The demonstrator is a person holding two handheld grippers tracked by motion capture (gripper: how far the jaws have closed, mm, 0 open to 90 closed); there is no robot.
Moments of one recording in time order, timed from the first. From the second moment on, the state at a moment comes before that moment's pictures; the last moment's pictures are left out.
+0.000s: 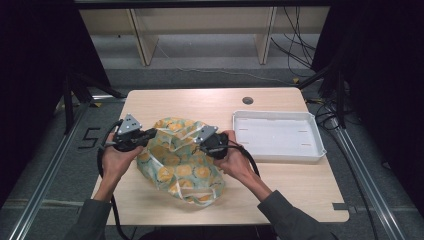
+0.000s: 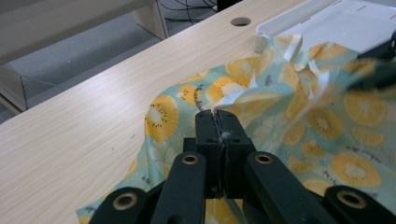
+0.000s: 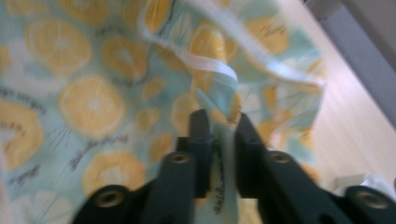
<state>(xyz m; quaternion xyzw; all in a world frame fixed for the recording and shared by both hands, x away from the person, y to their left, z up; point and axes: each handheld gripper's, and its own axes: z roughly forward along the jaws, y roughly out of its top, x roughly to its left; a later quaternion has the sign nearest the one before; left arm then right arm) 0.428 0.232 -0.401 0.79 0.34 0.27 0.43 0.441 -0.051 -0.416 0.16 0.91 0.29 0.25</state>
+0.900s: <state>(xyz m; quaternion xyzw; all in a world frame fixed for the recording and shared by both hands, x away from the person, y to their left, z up) 0.400 0.183 -0.433 0.84 0.34 0.34 0.26 0.502 -0.040 -0.351 0.21 0.87 0.39 0.22</state>
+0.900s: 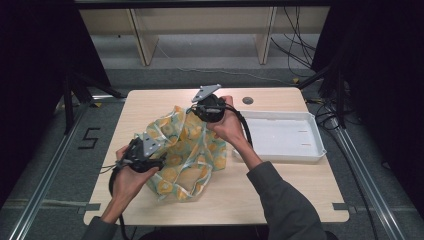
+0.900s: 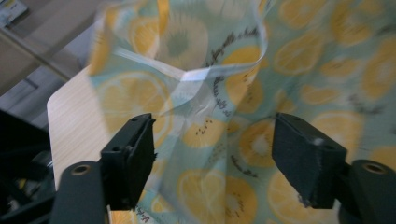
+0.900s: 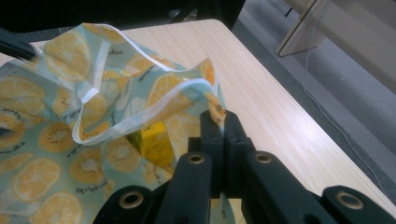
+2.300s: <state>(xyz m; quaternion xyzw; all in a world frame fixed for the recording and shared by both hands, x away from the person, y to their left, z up) 0.508 0.231 -0.463 0.80 0.45 0.23 0.31 0.539 -0.037 -0.429 0.28 0.89 0.28 0.24</state>
